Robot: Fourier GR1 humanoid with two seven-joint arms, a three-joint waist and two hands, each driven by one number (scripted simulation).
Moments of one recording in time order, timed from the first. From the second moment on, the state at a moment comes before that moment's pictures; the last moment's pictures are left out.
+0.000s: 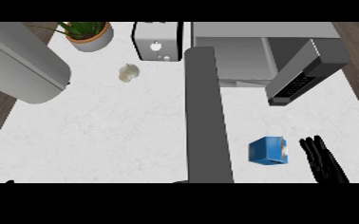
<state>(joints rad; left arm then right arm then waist) 0.84 0.06 -0.07 -2.30 0.21 -0.15 -0.43 0.54 -0.02 0.14 -2.21 0.20 0.19 -0.30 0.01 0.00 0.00</state>
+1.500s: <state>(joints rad) 1.02 0.02 0.08 -2.28 0.29 -0.38 -0.59 0.15 -0.09 -0.06 -1.42 0.29 0.11 -0.60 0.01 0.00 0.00</state>
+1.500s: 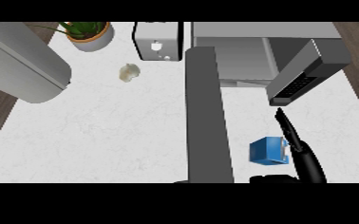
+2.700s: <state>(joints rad) 1.00 0.01 0.14 -2.23 0.32 -0.44 -0.59 -0.13 -0.13 -0.14 -0.78 0.47 -0.22 -0.95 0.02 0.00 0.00</state>
